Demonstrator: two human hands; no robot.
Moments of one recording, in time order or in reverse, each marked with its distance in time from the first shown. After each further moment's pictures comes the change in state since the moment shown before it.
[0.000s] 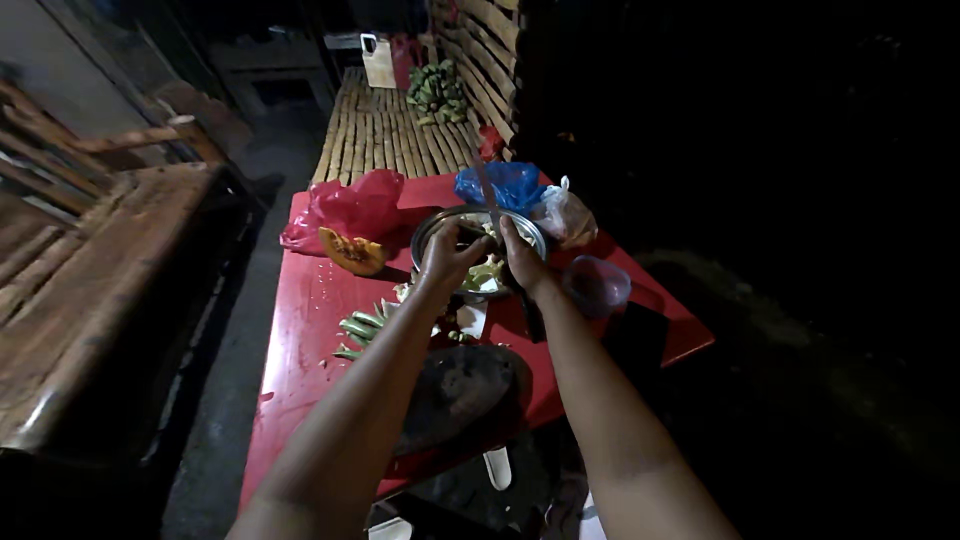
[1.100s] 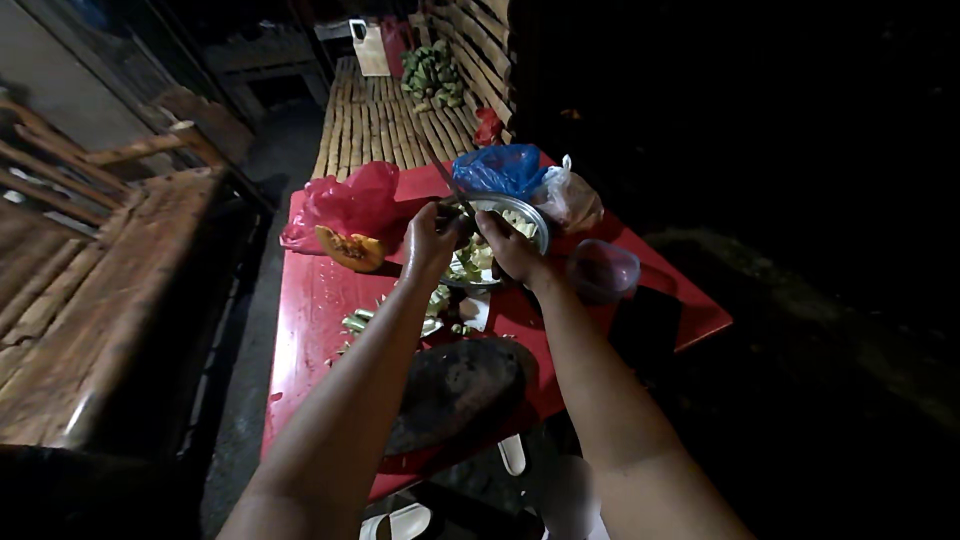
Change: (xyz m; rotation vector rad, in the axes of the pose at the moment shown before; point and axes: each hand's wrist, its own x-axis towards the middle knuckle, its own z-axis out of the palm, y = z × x) left_hand 0.016 -0.010 -0.013 0.149 0.149 -0.038; right_hand -0.002 -0.006 0.002 -0.102 -0.138 -0.152
